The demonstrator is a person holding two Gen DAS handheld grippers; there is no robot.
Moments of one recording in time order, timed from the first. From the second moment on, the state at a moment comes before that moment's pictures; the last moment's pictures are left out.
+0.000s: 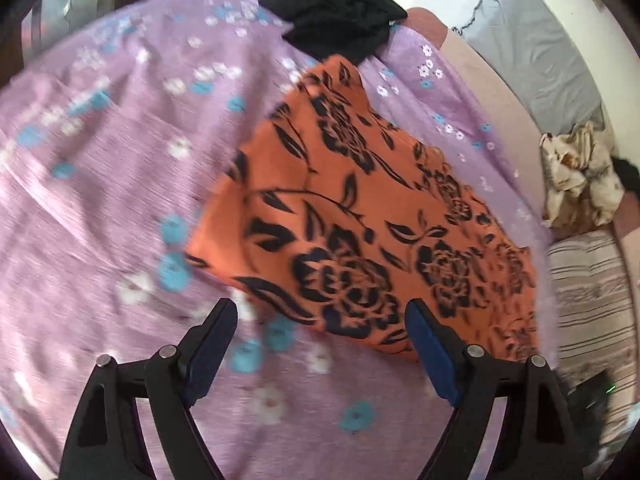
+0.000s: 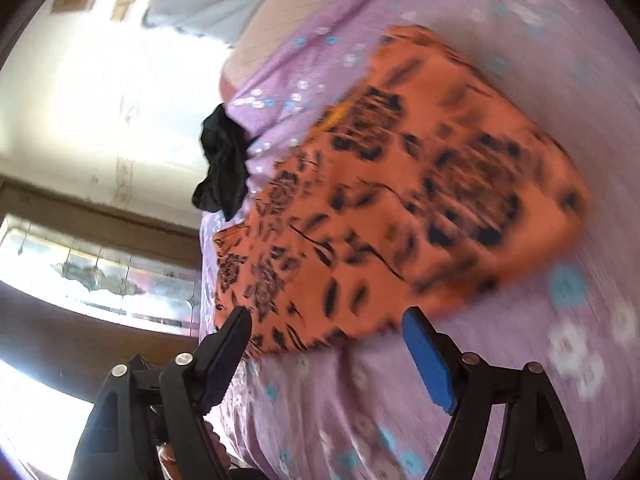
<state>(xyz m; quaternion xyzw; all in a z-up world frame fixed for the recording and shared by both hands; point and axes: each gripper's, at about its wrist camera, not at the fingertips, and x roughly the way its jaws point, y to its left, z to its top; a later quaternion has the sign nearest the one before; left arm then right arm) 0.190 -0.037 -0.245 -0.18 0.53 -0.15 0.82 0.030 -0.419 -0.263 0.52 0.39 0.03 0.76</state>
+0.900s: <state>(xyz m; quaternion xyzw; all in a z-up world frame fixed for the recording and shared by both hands) 0.237 -0.047 -0.273 -0.29 0.49 -0.14 0.81 0.069 -0.457 -0.306 0.55 0.28 -0.11 0.78</state>
